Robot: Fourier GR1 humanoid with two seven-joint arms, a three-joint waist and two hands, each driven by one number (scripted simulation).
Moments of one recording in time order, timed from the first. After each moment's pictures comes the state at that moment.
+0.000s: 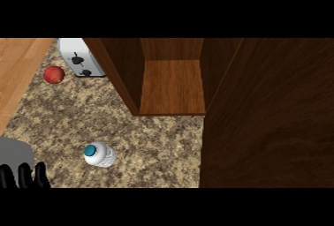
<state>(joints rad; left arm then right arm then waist) 0.44 0.00 -0.76 -2.31 -0.56 1.01 0.17 0.49 -0.13 0.12 -2.42 -0.17 0.17 0.09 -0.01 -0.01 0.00</state>
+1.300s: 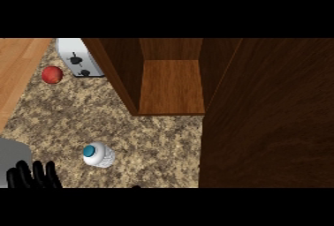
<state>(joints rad) 0.41 0.05 -0.70 -2.20 -0.40 1.16 0.15 0.84 -0.14 0.10 -2.48 -0.16 0.33 -0.15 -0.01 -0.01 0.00</state>
